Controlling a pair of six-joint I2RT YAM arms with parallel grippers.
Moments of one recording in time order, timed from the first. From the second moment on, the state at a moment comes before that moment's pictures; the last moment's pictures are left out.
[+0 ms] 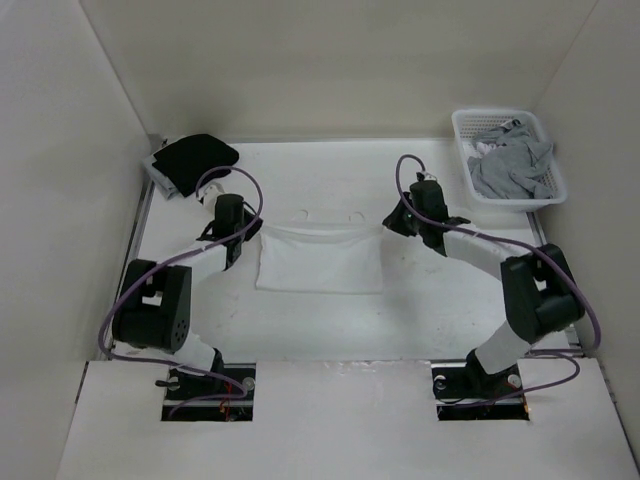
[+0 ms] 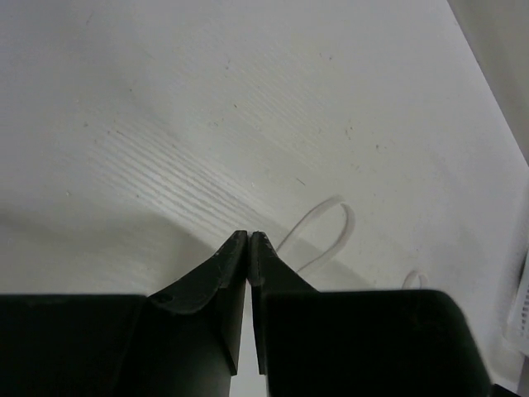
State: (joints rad) left arm -0.20 1.52 0.71 0.23 -0.16 -0.91; right arm 0.37 1.59 0.92 0.03 -0.02 0.69
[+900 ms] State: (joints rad) left arm -0.29 0.87 0.29 -0.03 -0.20 -0.87; right arm 0.54 1.22 0.40 0.19 0.08 0.78
